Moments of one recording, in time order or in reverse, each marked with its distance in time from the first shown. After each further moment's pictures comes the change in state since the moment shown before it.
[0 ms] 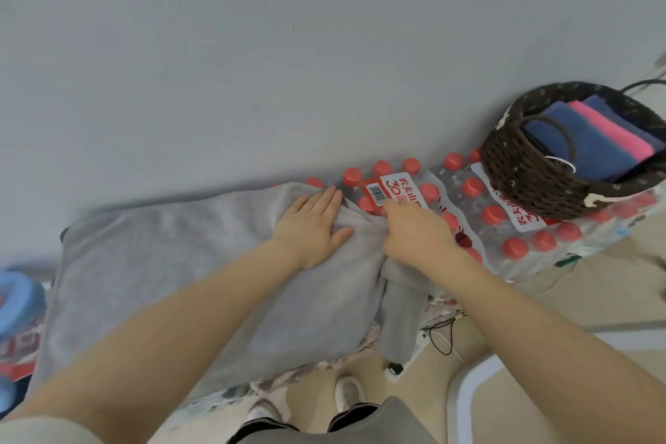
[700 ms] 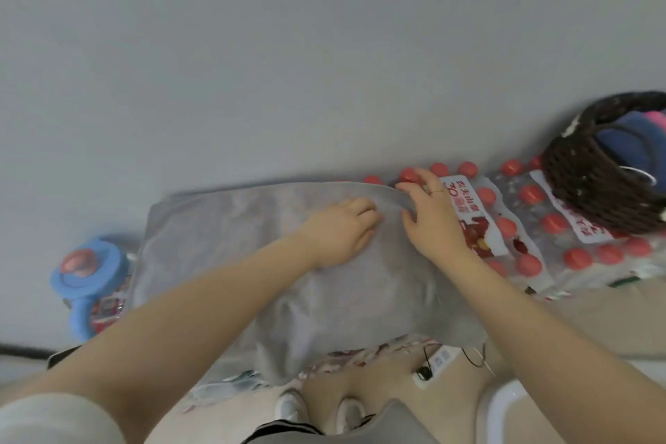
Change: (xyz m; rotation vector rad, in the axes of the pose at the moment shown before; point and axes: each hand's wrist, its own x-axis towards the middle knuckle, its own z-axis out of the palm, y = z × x) left_hand -0.047 -0.038 -0.024 -0.024 0.073 0.246; right_hand 0.025 -0.039 0.031 0.452 0.361 -0.152
